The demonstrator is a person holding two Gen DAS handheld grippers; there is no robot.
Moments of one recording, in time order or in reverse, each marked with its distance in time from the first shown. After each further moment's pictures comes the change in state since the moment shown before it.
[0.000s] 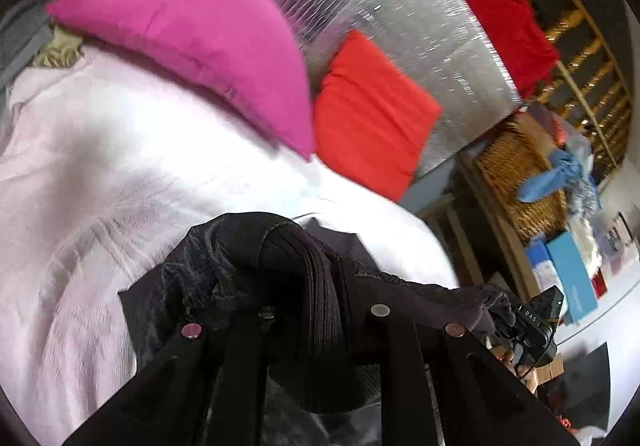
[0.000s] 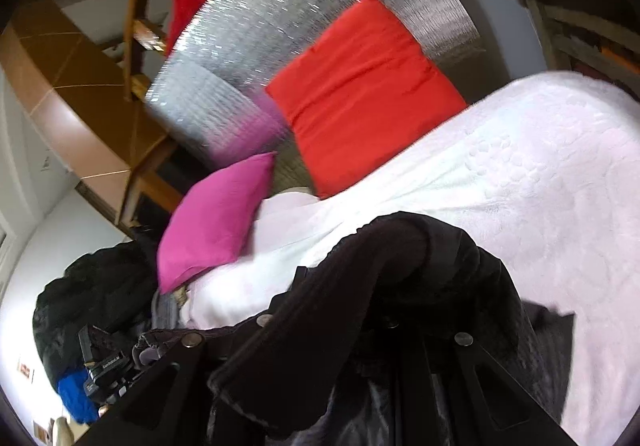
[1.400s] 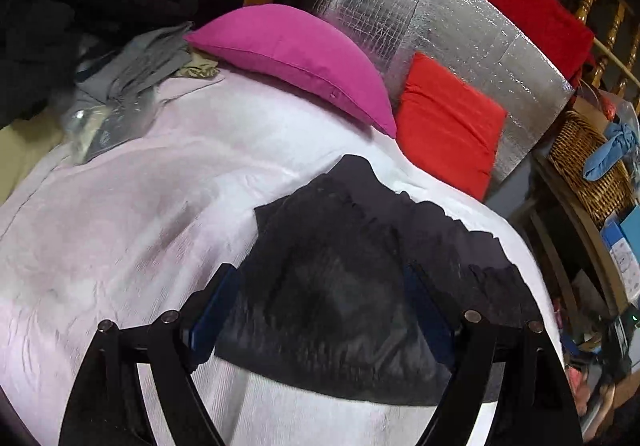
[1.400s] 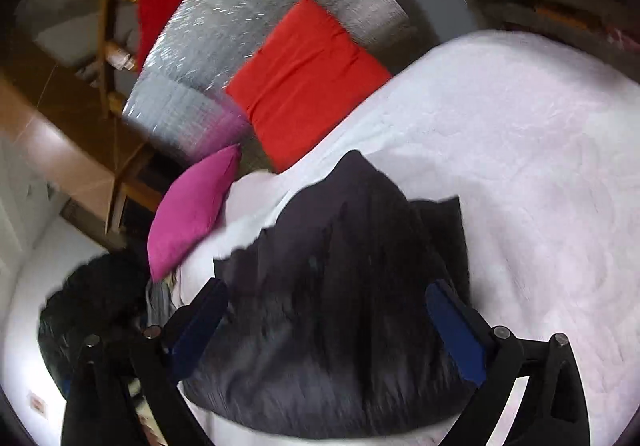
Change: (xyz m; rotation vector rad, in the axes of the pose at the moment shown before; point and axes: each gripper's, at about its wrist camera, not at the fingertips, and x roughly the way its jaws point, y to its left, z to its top) left arm -0.105 -0.029 -0.132 0.049 -0.194 0.405; right arm -0.118 -0.043 -0.104 0.071 -0.018 -0.079
